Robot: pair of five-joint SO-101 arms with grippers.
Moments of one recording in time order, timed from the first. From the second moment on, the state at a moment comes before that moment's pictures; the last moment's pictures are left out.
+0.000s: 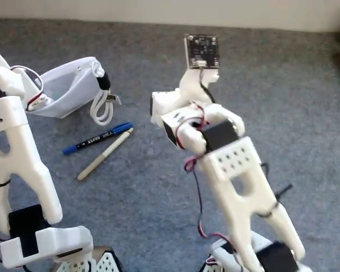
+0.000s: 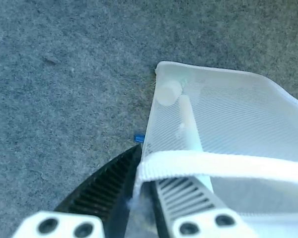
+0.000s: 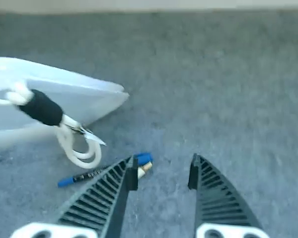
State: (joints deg) left arm -26.5 -5.8 -19.0 97.5 26.4; right arm -31.6 -22.7 13.8 56.5 -19.3
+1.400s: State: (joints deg) left arm -30.2 -5.8 -19.0 98.2 26.4; right arm -44.9 25.3 5.4 32.5 -36.1
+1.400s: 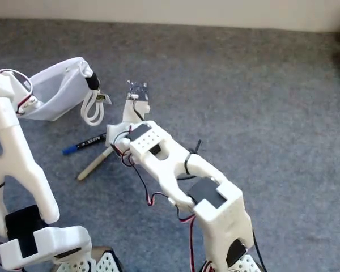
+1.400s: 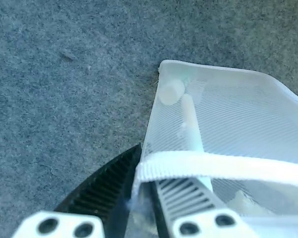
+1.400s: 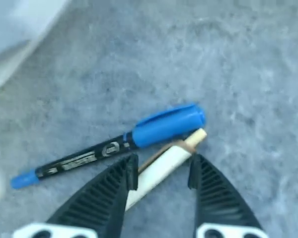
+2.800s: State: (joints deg) left arm -30.2 -5.8 -19.0 98.2 26.4; right arm -39.2 54.2 -53.5 91.5 -27.1
